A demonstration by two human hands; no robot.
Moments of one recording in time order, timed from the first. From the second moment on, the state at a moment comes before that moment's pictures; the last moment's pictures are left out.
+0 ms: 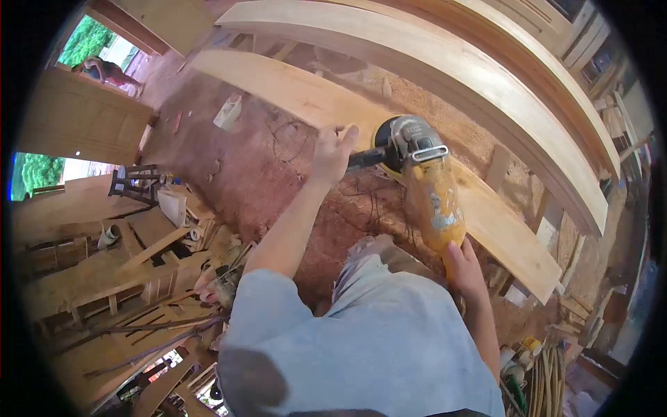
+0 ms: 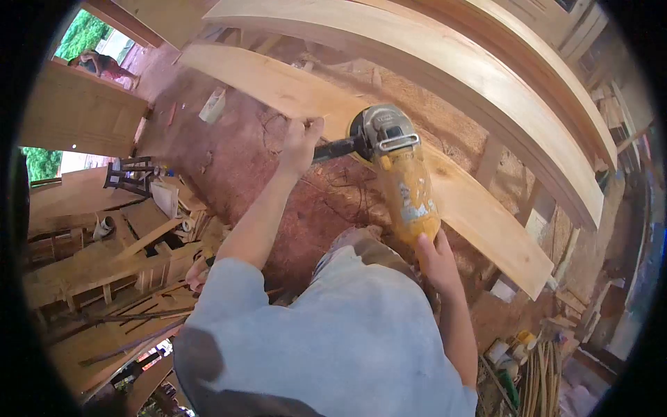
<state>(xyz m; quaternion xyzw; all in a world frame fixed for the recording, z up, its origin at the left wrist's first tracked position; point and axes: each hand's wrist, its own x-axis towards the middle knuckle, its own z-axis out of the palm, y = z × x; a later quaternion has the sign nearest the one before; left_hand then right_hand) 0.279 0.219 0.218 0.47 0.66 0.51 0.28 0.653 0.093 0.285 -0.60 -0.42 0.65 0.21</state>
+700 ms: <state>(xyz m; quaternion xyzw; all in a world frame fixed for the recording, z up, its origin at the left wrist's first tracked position) 0.322 0.298 0.076 0.09 0.43 0.66 0.61 0.761 -0.068 0.284 -0.69 -0.21 0.54 0.44</state>
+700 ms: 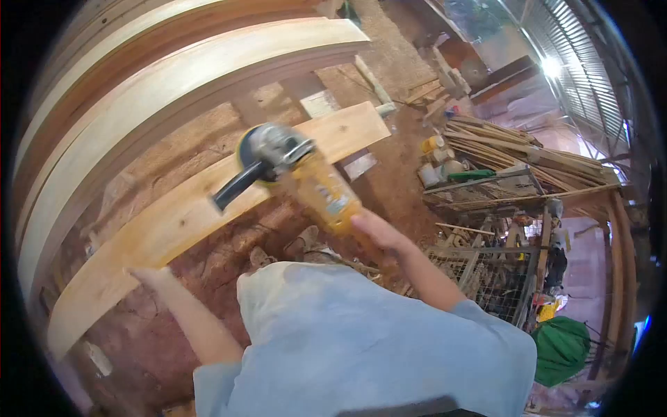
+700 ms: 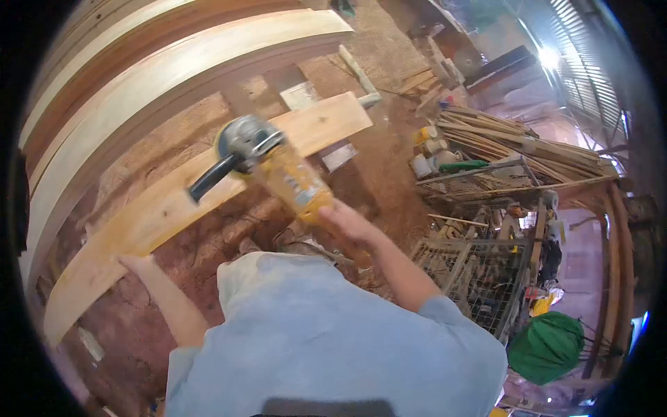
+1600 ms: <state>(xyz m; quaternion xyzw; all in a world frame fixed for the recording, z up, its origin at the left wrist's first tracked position) 0.266 0.289 0.098 0.59 0.81 0.02 0.02 0.788 -0.088 0.306 -0.65 -0.13 0.58 0.46</state>
